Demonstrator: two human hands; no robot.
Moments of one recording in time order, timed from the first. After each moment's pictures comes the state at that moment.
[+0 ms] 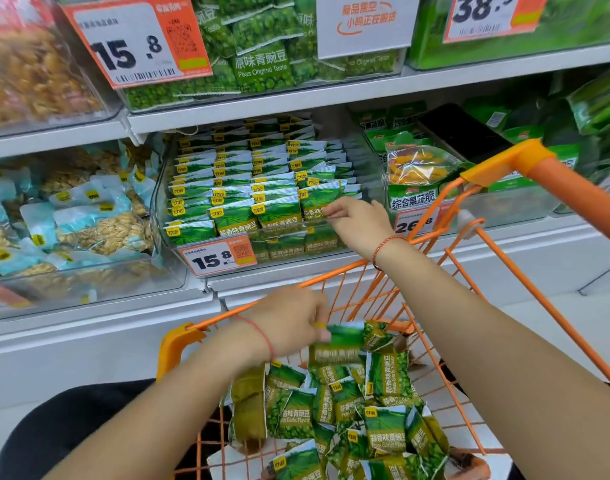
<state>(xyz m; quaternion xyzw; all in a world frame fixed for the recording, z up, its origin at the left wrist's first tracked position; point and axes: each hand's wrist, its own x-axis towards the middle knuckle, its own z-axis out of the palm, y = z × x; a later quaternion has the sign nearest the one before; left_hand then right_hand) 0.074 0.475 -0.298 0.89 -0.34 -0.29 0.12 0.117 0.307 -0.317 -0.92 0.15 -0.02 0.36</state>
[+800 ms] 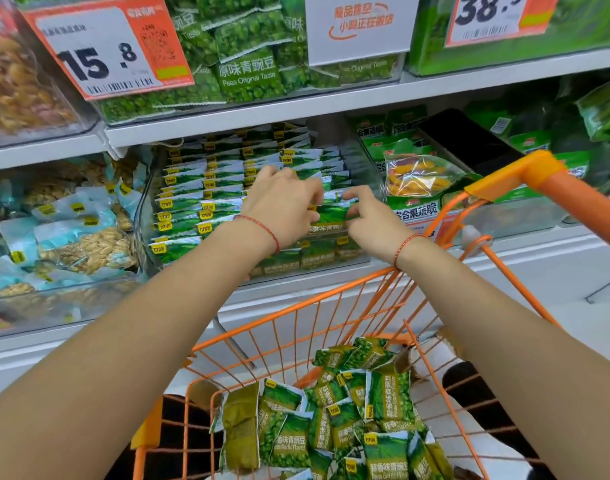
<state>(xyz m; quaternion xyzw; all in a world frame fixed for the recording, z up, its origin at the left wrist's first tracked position) 0.189 0.419 -0.271 0.91 -0.40 0.10 0.01 0.124 0.280 -0.304 -0.89 0.14 0.01 0.42</state>
